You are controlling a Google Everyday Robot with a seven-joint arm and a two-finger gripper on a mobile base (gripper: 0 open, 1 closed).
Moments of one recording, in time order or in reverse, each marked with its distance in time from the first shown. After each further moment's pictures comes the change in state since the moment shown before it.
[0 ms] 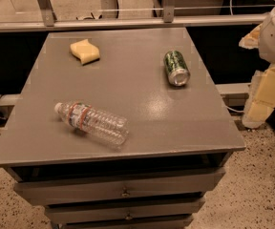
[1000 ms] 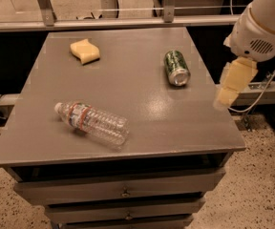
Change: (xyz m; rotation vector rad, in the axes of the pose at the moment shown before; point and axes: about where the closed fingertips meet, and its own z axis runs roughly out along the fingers) arm -0.015 -0.048 0.046 0.006 -0.010 0.110
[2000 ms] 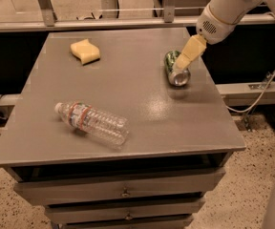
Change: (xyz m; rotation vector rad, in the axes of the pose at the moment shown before) arm -0.060 -0.117 0.088 -0.028 -0.087 0.403
